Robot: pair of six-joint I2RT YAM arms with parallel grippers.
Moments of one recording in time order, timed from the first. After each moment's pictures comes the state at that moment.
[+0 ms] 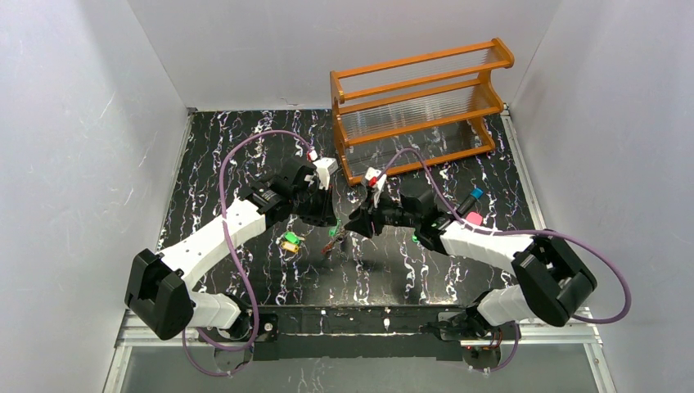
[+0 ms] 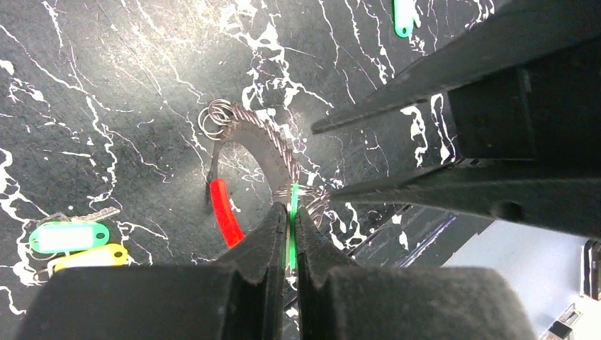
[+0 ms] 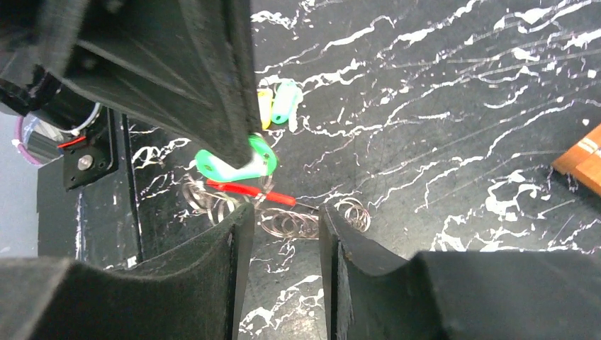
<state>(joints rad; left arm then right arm) -0.65 1.31 1.04 -0.59 0.26 -0.35 0.75 1.36 0.64 0.44 -0.57 0.09</state>
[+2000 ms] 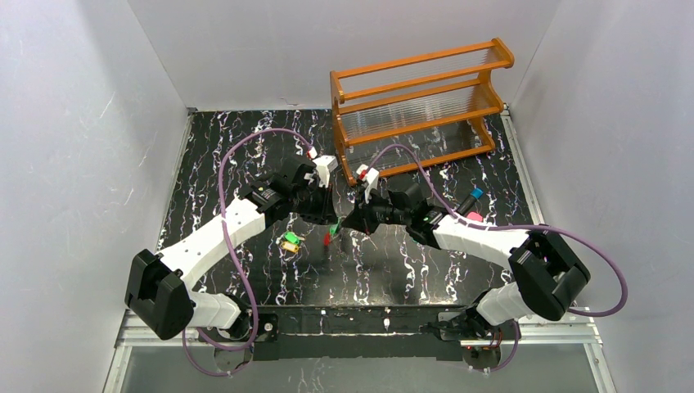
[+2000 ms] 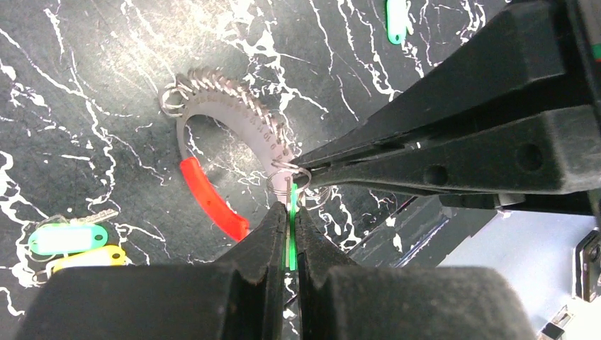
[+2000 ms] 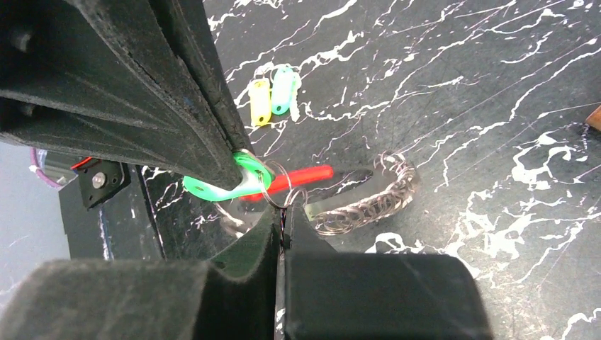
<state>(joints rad) -0.65 1.31 1.06 -0.59 0.27 -0.36 0.79 1.42 0.75 0.26 -0.46 0.20</state>
